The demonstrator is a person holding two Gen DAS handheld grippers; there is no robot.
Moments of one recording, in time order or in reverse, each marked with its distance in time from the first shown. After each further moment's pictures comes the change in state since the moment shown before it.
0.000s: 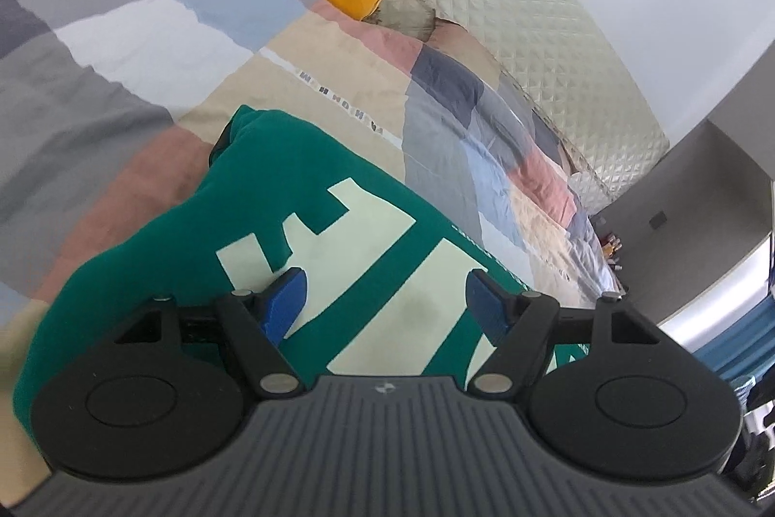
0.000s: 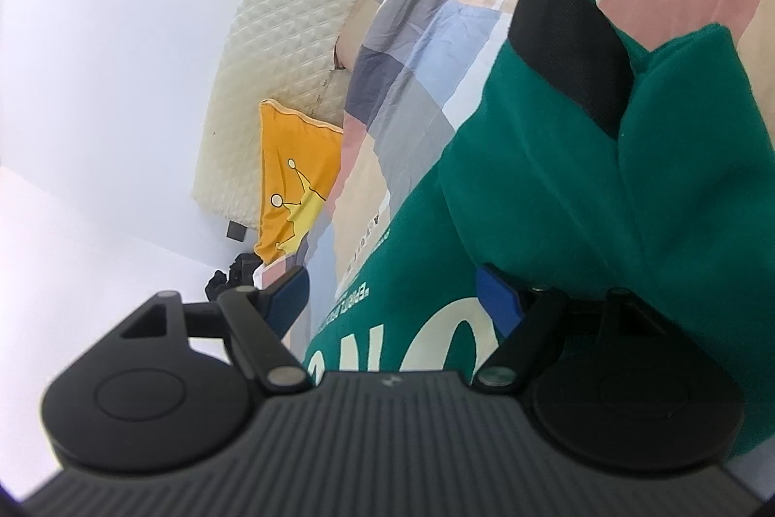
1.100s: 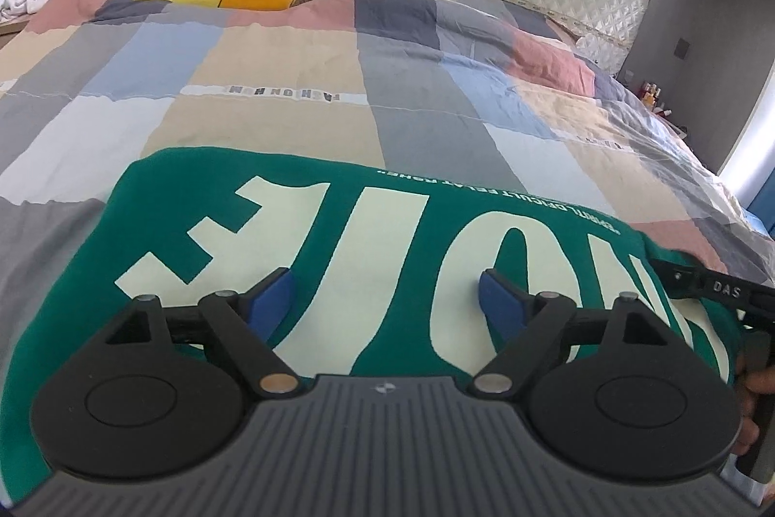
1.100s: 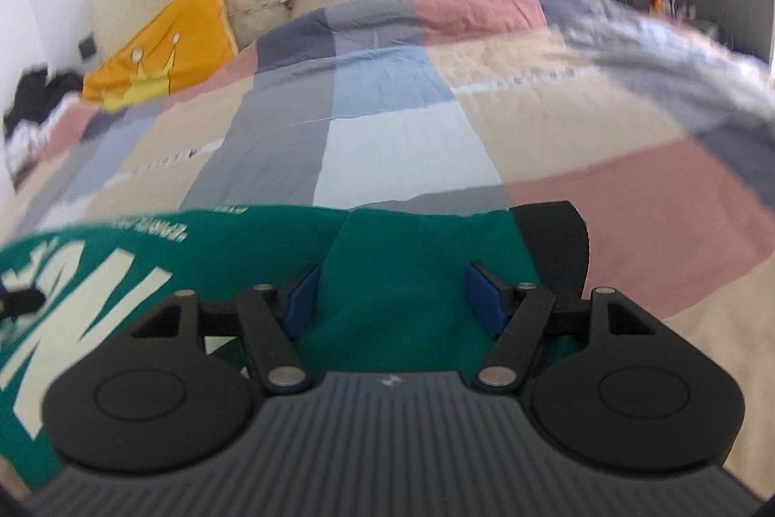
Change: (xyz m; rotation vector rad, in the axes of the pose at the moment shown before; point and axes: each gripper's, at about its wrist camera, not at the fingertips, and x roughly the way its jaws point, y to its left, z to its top) left arm 0.062 -0.063 -0.024 0.479 0.098 0.139; right arm 0.072 -0.004 0.023 -0.710 -0.017 -0.483
